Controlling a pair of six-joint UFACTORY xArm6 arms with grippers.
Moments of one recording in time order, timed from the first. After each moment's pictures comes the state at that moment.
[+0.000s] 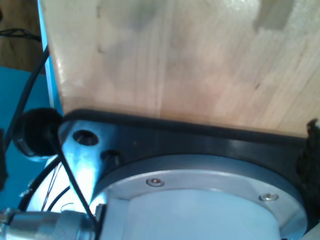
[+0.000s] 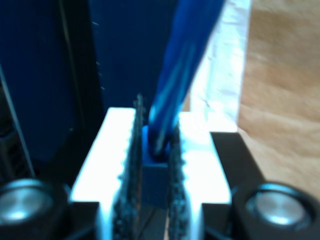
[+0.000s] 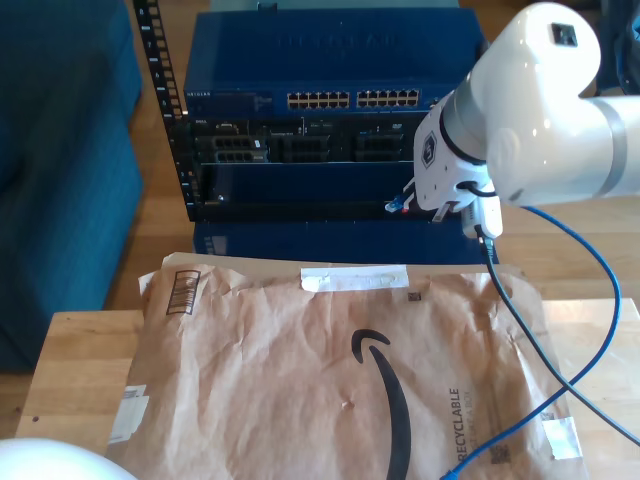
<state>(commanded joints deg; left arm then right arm) 95.6 -28.6 -6.6 5.1 62.8 -5.3 15.5 -8.6 -52.3 4.2 35.3 100.7</state>
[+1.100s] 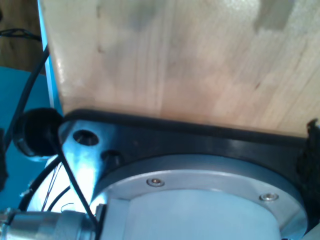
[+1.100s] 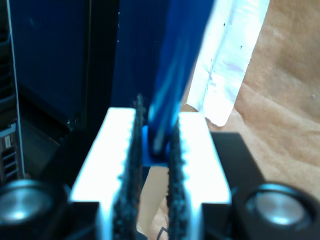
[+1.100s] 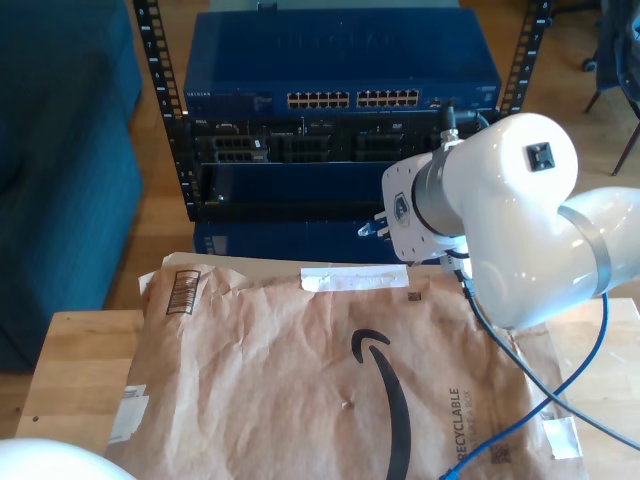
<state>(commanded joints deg) 95.6 -28.6 -6.6 5.1 62.8 -5.3 21.9 -14.5 -39.2 -2.7 16.0 101.0</state>
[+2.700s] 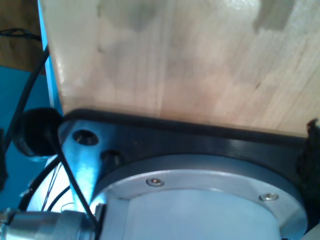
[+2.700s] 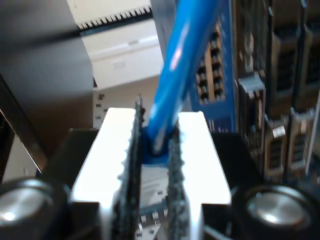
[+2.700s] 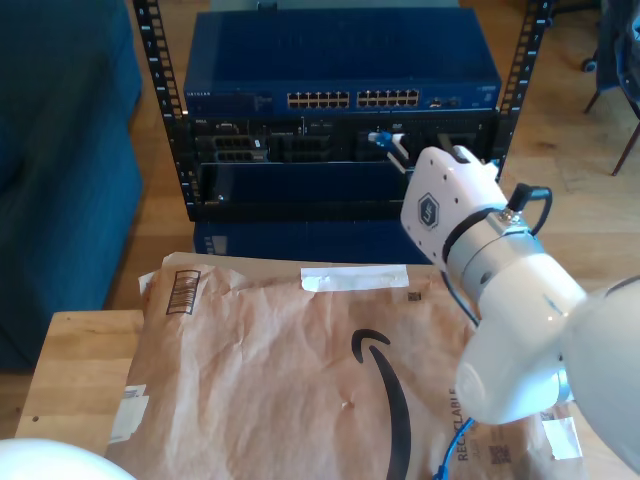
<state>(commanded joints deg) 95.6 -28.5 -6.6 5.1 62.8 -5.3 21.8 2.5 -27.7 11.1 -61.3 94.2</state>
